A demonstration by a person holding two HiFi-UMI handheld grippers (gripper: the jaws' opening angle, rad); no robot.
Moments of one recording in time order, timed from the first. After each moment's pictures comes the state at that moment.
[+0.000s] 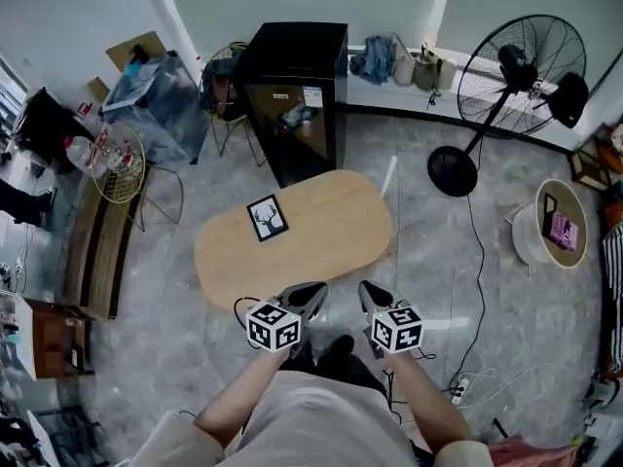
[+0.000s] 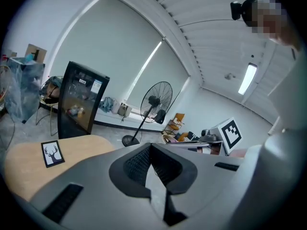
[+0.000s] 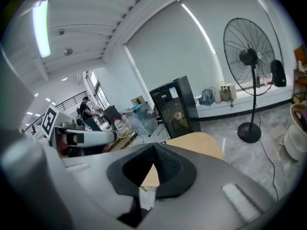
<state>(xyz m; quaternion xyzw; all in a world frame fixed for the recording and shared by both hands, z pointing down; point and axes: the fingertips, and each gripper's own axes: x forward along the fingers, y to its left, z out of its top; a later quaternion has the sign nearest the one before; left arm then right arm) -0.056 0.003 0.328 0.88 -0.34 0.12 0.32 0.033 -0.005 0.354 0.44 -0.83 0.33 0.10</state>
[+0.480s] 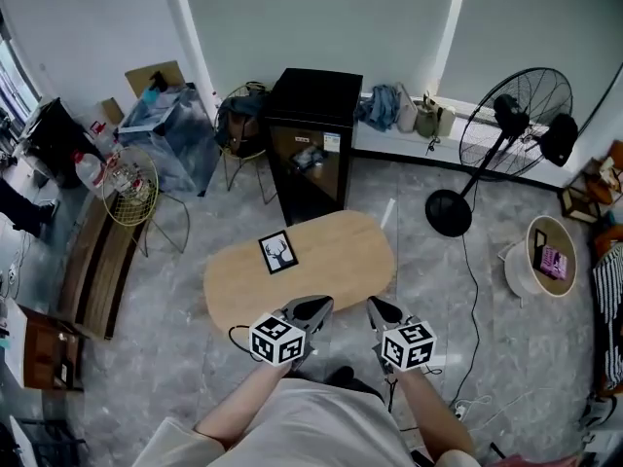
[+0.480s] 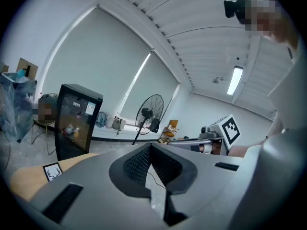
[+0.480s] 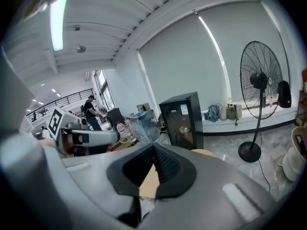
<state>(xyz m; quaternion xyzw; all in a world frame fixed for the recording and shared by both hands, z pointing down) -0.100 0.000 0.231 0.91 -0.32 0.08 0.26 -0.008 -0.006 0.246 0.44 -0.85 0.26 0.09</state>
